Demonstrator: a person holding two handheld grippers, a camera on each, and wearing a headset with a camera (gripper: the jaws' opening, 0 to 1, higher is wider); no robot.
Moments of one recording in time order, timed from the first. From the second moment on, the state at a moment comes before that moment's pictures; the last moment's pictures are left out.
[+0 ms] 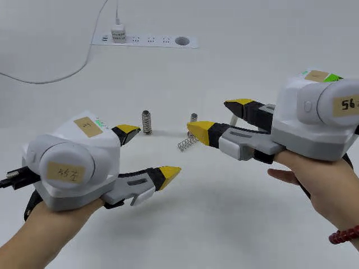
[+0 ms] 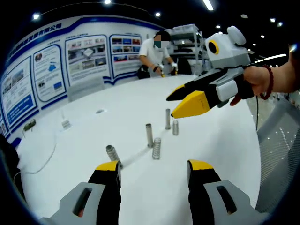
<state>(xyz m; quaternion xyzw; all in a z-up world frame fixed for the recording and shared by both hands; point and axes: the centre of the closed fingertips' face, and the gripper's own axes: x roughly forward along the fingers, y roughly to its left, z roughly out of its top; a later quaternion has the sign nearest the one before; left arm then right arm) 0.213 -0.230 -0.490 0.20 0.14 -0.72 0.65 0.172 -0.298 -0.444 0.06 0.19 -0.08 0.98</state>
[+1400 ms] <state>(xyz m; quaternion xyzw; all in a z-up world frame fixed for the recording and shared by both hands) 0.206 -0.284 -0.536 0.26 0.18 -0.75 0.59 0.120 -0.302 -0.473 0.08 0.22 -0.08 0.97</state>
